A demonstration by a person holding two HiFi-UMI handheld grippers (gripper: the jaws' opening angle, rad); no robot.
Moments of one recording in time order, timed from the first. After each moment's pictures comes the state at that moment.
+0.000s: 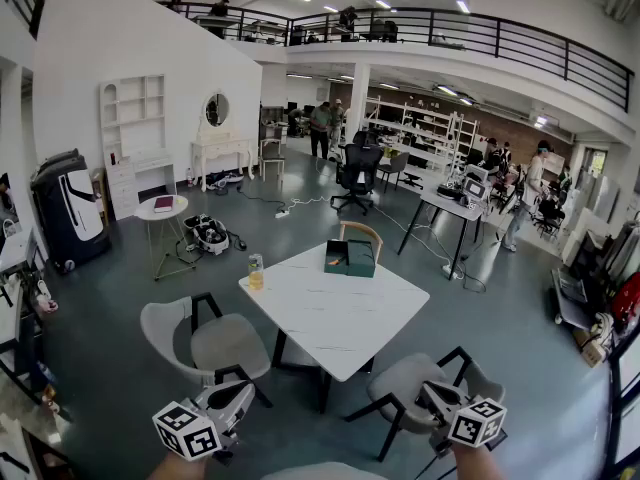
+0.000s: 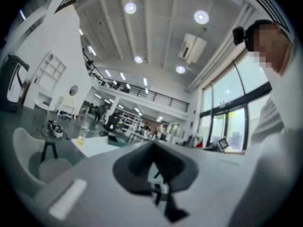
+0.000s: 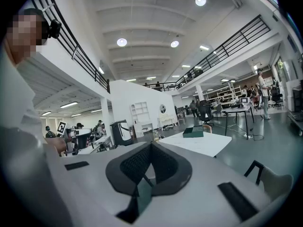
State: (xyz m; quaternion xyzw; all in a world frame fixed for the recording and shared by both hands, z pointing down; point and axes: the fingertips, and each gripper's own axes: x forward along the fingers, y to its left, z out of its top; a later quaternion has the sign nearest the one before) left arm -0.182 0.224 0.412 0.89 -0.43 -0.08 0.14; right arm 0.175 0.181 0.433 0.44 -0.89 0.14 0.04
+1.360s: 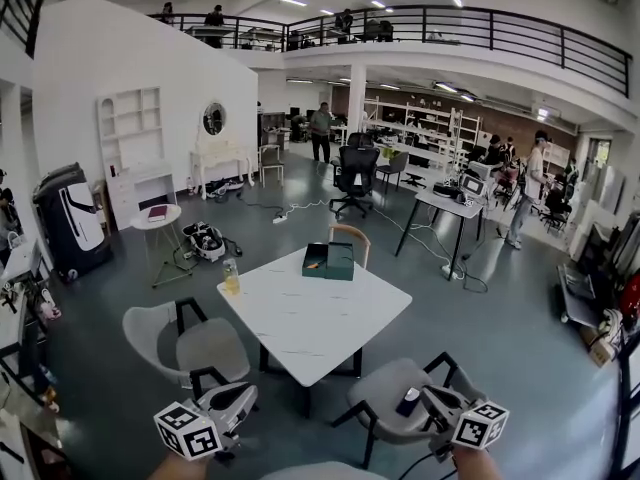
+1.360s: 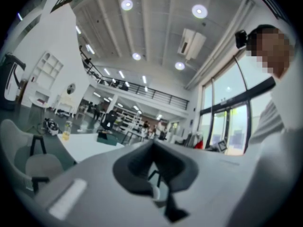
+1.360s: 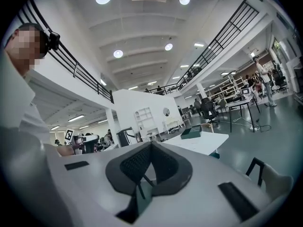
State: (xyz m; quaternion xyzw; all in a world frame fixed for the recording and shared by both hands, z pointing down) left arm -0.045 0.206 0.409 0.89 -0.43 -0.07 0.14; right arm 0.303 0.165 0.443 0.39 -0.90 0.18 -0.02
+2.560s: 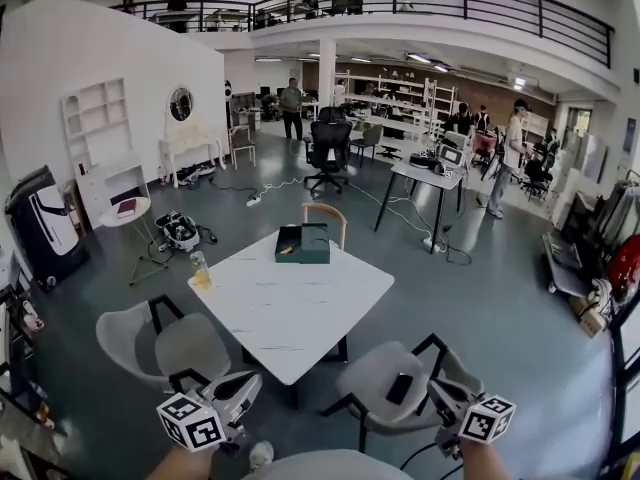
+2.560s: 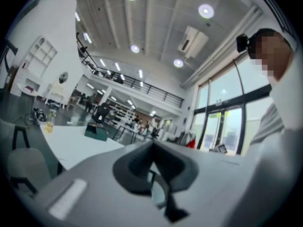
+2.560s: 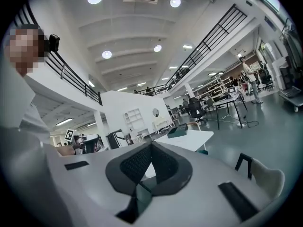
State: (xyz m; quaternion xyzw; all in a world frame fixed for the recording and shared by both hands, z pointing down) left arm 0.012 0.128 0.427 0.91 -0.38 -0.07 0.17; right arm 0.367 0.135 0.473 0.44 -0.87 0.20 -0.03
